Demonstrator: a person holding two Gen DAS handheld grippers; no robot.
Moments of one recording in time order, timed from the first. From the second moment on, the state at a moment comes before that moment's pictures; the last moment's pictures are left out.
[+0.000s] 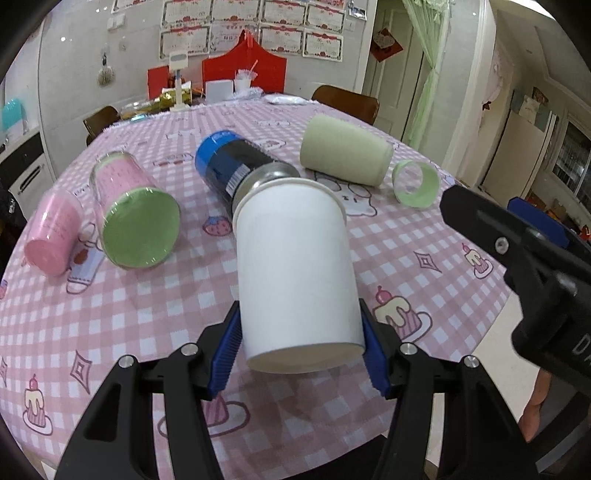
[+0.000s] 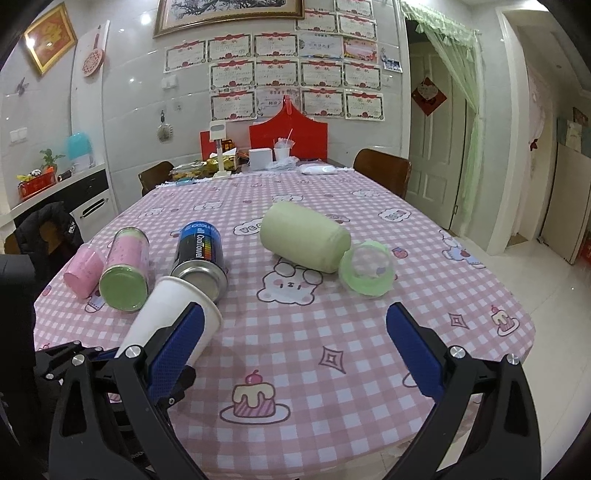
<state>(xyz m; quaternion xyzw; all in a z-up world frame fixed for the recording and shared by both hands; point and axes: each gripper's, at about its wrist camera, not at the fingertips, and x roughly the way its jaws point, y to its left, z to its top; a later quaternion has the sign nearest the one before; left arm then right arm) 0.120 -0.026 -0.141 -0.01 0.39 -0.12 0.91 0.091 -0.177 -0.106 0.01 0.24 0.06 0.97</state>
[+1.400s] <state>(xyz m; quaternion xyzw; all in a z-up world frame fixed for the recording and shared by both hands) 0.111 0.087 -0.127 -0.09 0.33 0.00 0.94 0.158 -0.132 -0.146 0.18 0.43 0.21 0.86</state>
